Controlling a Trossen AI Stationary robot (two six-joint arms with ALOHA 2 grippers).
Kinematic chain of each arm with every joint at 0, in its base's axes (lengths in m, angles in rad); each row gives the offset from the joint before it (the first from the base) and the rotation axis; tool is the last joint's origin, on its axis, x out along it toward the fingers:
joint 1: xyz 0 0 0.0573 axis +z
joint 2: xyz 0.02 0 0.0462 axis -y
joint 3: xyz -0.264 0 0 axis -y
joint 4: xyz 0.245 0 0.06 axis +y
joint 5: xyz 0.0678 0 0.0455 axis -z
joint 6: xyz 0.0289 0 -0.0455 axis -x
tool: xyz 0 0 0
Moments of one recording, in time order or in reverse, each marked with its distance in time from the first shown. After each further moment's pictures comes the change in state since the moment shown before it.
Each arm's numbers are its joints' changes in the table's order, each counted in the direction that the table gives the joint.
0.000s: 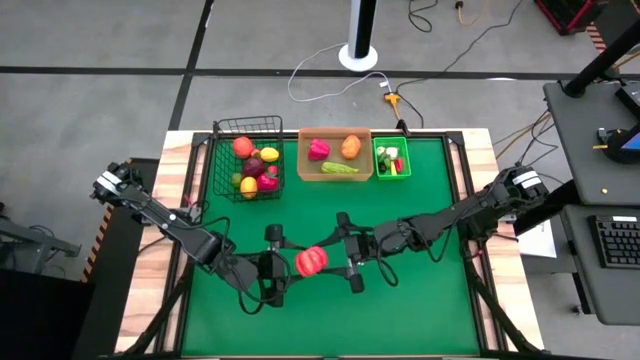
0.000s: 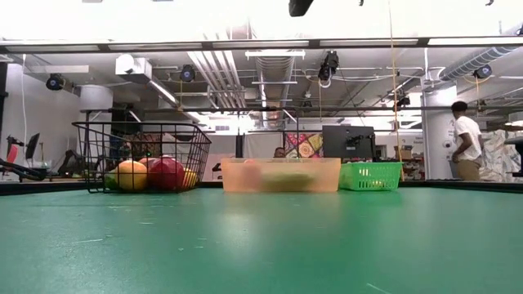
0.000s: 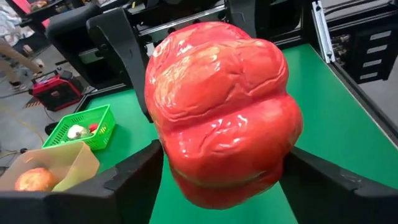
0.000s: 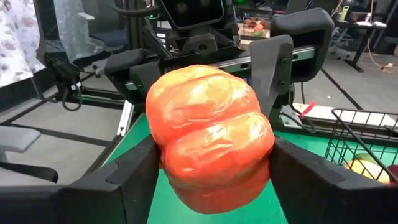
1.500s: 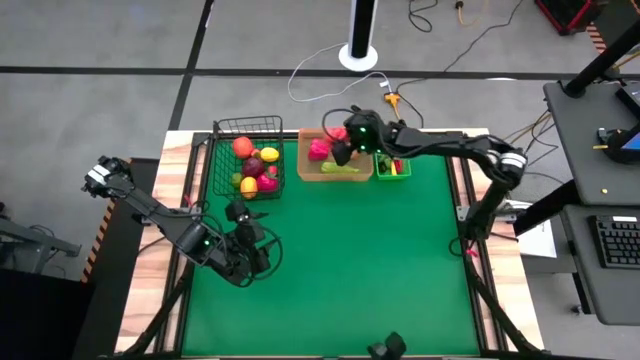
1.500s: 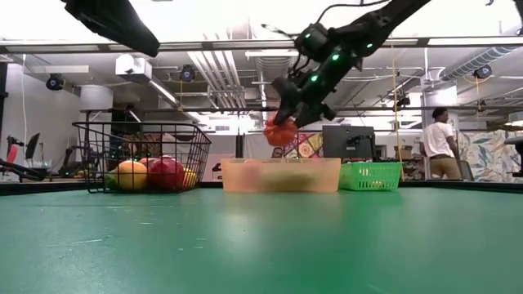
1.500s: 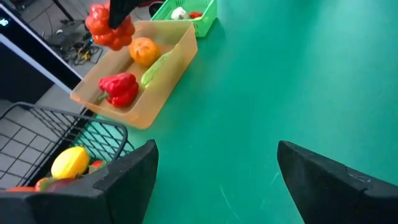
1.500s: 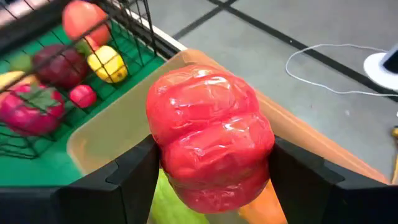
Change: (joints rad) left arm 0.001 0.140 0.000 0.756 -0.233 0.645; right arm -0.824 -0.120 0.202 0.584 0.005 -0.266
